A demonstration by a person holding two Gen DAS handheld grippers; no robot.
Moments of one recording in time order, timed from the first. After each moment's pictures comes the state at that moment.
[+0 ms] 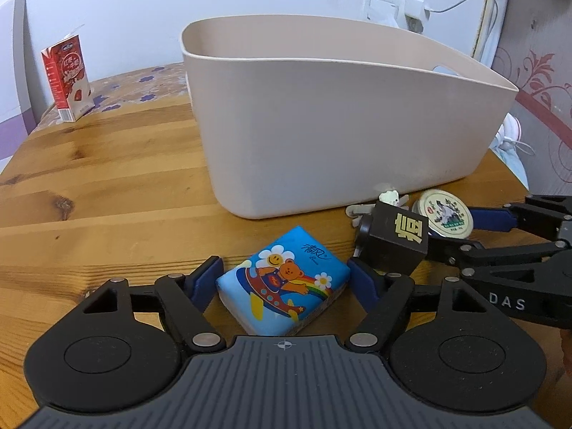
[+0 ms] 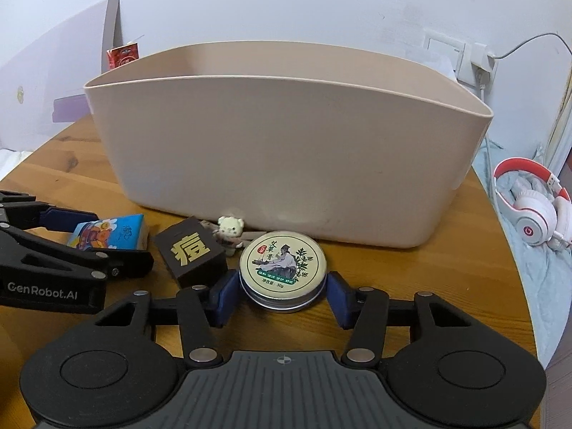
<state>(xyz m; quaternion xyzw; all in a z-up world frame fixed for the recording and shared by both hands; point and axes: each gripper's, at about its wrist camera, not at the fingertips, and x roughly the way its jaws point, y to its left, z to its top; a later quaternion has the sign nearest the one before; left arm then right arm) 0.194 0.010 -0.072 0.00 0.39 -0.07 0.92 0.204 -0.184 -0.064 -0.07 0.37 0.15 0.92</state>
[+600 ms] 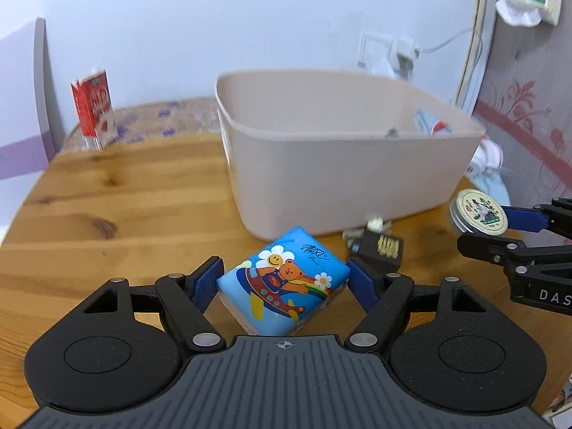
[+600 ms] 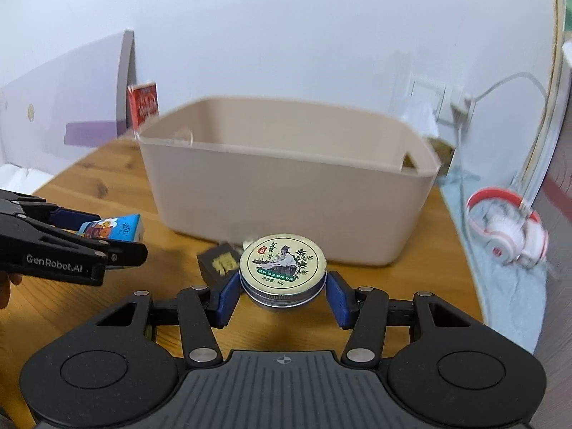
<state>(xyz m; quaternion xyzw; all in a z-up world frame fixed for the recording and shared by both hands) 0.152 0.034 -0.016 0.00 0.34 -0.07 0.94 0.145 -0.190 -0.007 -0.07 0.31 0.15 0.94</state>
